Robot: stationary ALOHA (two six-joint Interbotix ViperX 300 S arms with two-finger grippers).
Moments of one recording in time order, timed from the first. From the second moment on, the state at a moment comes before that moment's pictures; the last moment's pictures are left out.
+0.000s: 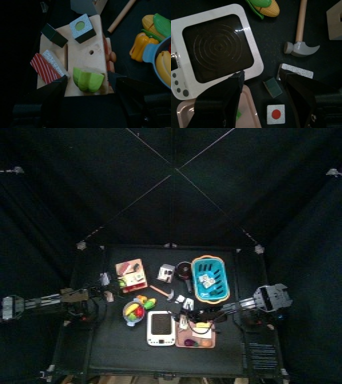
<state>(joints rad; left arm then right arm) 0.33 -0.92 1.22 0.63 0.46 -0.17 0.15 0.03 0.54 -0.74 0.46 0.99</state>
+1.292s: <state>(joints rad) -0.30 -0.58 0.89 0.17 0.80 -0.51 0.15 0.03 0.55 -0.75 0.46 1.00</state>
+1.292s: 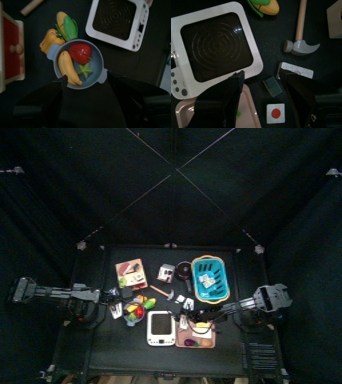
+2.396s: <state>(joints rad) -0.25 -0.37 1.00 0.37 0.53 -0.83 0.14 0.03 0.55 -0.75 0.46 1.00</state>
